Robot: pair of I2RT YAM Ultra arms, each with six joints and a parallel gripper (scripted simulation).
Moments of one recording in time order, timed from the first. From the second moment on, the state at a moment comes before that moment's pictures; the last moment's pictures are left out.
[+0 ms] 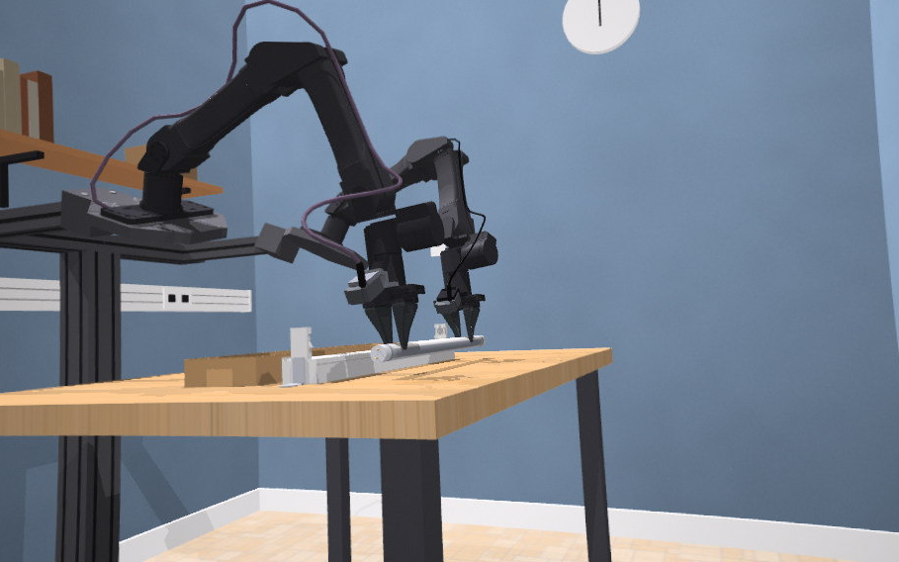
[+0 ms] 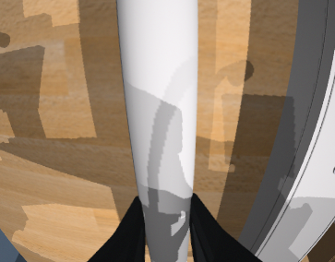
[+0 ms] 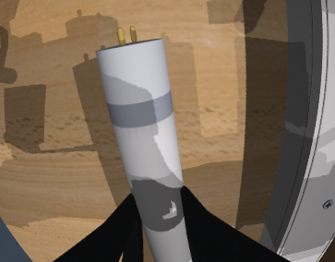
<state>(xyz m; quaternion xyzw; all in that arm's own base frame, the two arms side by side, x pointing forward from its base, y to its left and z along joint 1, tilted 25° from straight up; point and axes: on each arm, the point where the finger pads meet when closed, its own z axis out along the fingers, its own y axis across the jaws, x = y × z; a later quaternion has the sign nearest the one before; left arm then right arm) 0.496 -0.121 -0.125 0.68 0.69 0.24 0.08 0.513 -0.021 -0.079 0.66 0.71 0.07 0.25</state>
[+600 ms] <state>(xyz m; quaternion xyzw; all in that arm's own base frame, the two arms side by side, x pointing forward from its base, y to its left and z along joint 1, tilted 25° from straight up) 0.496 -0.121 -0.125 0.68 0.68 0.26 0.10 0.512 -0.021 -0.079 0.65 0.70 0.09 0.27</state>
